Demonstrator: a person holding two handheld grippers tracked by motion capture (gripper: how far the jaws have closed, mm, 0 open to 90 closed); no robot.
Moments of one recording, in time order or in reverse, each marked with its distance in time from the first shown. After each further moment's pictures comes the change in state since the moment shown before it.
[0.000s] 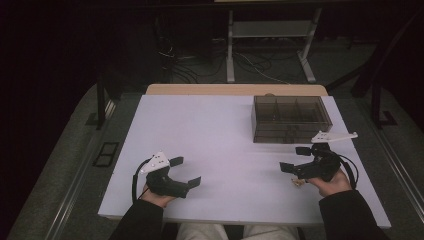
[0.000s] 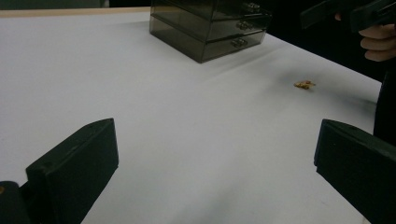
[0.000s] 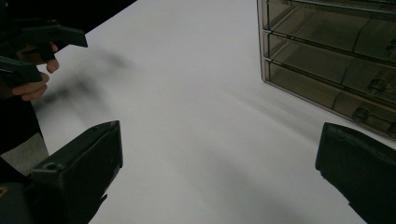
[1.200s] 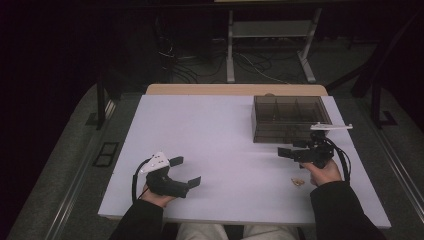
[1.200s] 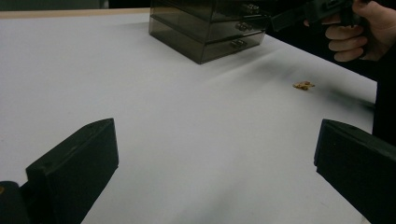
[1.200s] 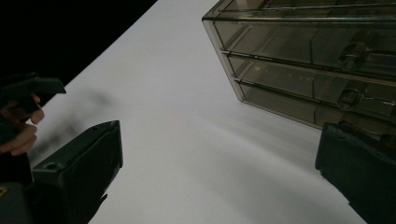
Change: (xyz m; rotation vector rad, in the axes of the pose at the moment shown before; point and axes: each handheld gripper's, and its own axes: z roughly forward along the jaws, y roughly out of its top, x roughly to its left) left arm 0.000 0.000 0.000 -0.004 -0.004 0.001; right arm -0.039 0.007 0.025 -0.071 0.025 0.178
